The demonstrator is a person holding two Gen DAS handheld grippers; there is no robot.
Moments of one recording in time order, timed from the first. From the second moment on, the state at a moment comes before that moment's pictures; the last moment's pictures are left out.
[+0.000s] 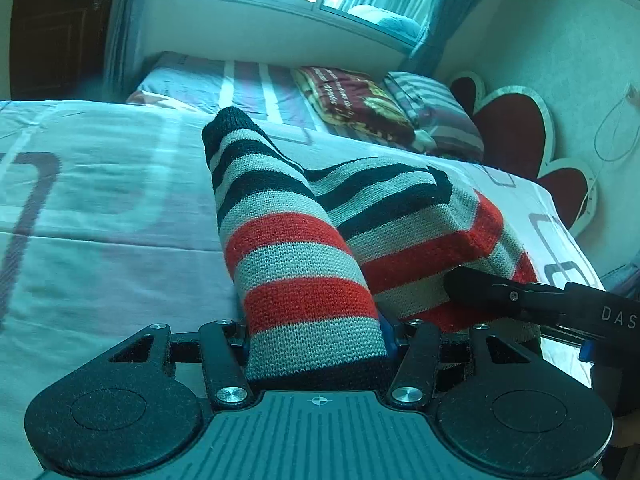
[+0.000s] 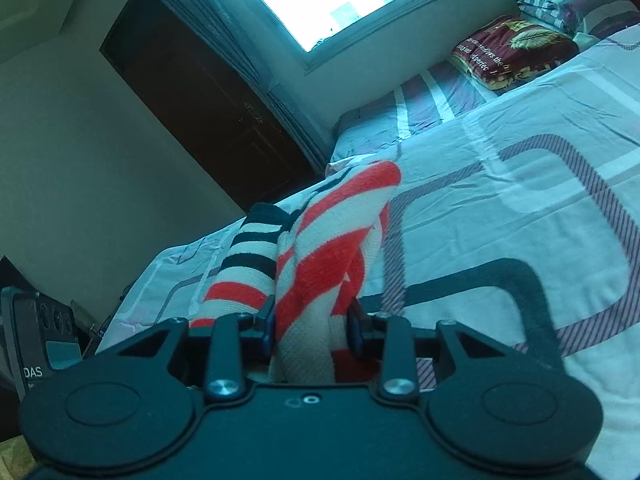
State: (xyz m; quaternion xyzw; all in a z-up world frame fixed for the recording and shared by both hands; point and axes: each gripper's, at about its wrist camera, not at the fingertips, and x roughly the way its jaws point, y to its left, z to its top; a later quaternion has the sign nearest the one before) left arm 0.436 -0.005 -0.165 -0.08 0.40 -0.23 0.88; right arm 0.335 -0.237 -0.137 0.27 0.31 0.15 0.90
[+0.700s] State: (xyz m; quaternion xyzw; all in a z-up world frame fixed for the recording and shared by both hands) left arm 0.523 0.237 -0.245 -0.12 0.42 -0.12 0.89; right arm 0.420 -0.066 -0.204 0.24 0.35 0.09 0.90
